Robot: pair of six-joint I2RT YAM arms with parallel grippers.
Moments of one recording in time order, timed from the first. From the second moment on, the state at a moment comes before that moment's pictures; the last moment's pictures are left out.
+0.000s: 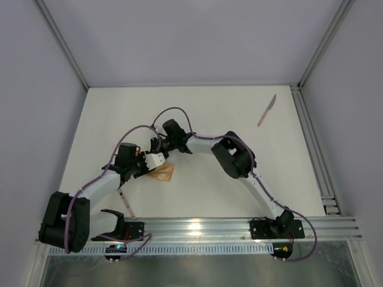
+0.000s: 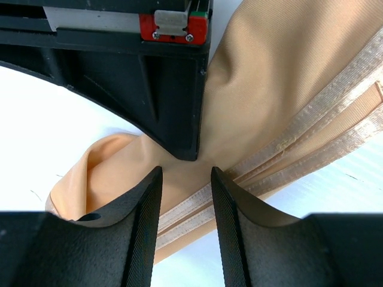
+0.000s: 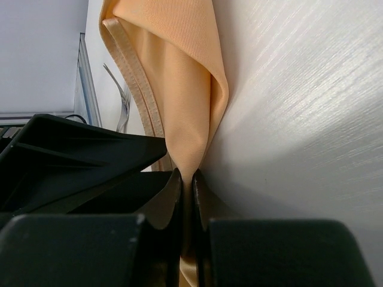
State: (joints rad) left arm -0.25 1.21 0.45 -0.13 0.21 0.94; right arm 0.83 2.49 1.76 0.10 -0.80 0.65
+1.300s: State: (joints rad) left arm -0.22 1.10 0.84 -0.69 0.20 0.57; right arm 0.72 1.95 1.32 -0.17 -0.09 0.09
